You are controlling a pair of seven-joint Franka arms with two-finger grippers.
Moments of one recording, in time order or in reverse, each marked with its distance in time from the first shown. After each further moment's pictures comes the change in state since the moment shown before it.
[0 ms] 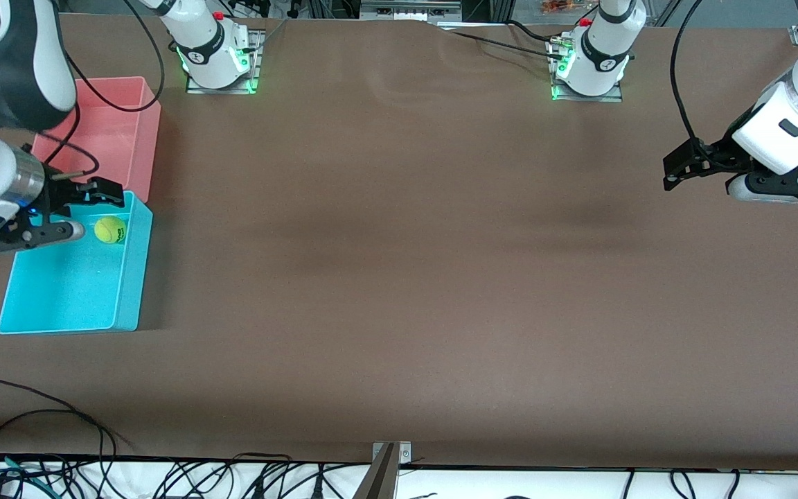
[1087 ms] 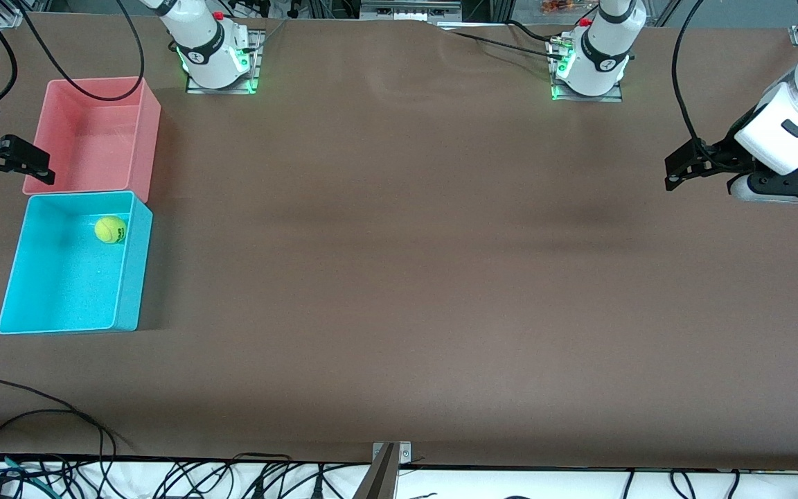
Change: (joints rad) left arm 0.003 0.000 0.001 0.000 0.000 -0.002 0.002; right arm -0.041 -0.069 -0.030 0.153 0.016 -0.094 0.043
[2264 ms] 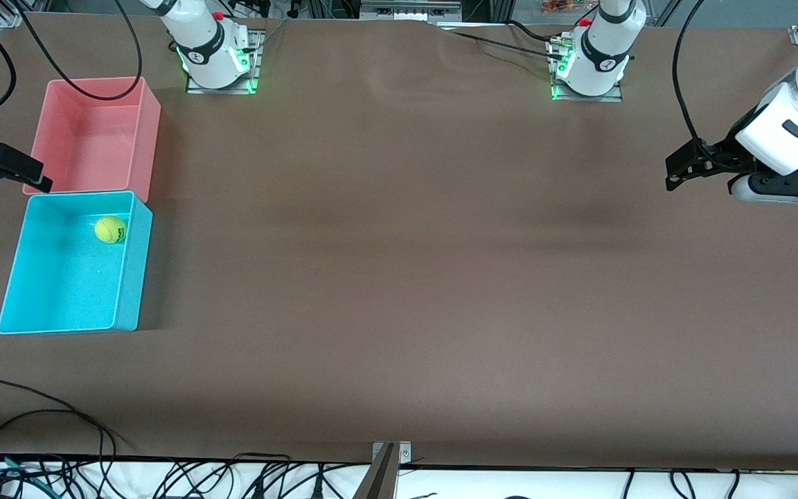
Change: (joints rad) left arm 0.001 0.000 0.001 0.000 0.000 -0.001 0.000; right arm -0.002 0.006 -0.035 0.000 0.079 0.024 0.087
